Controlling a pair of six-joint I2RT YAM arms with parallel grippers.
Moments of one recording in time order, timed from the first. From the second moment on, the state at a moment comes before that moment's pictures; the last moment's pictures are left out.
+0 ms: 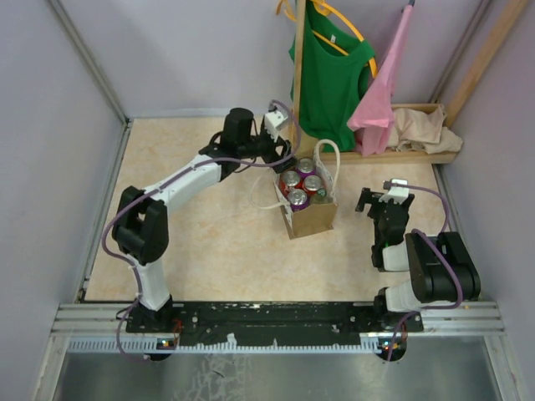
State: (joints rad) left arm -0.57 1.85 1.51 0.03 0.52 0.13; right arm 0.02 1.44 0.16 1.17 0.19 0.04
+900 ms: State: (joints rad) left arm -0.71 2.08 1.89 -0.48 0.14 0.22; right arm 0.02 1.44 0.16 1.17 0.18 0.04
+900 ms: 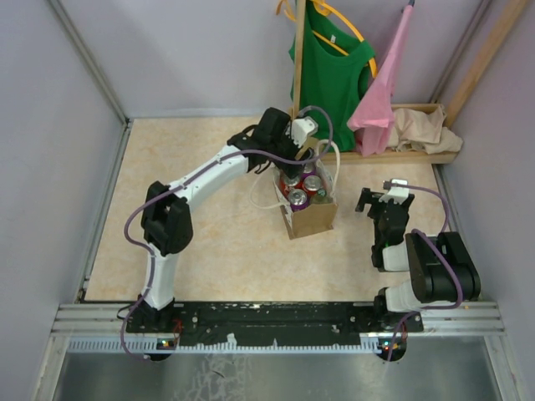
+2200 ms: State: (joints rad) left arm -0.84 1.95 1.89 -0.56 -0.09 0.23; right arm 0.02 1.44 0.16 1.17 0.19 0.04
